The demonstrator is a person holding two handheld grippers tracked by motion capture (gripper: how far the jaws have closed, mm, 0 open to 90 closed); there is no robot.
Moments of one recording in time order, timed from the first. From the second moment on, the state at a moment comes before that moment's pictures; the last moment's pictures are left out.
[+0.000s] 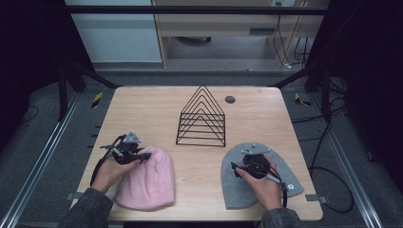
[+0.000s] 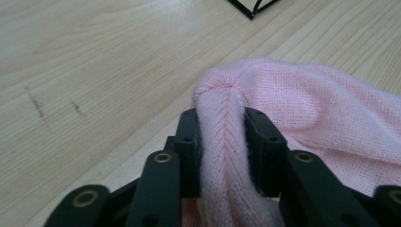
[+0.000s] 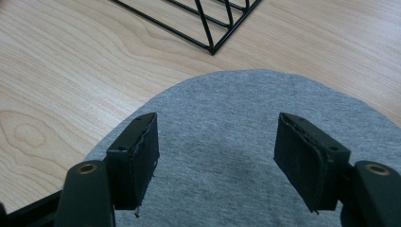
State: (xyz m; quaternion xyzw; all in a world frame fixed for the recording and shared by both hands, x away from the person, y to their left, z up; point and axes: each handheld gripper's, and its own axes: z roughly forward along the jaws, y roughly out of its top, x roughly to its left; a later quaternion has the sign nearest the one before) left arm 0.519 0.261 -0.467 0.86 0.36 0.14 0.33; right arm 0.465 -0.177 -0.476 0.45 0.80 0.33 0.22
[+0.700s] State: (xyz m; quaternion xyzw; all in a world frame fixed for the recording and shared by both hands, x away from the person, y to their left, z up) left arm 0.487 0.265 -0.412 0.80 0.36 0.22 0.43; right arm 0.462 -0.171 -0.472 0.44 0.80 0.34 0.22
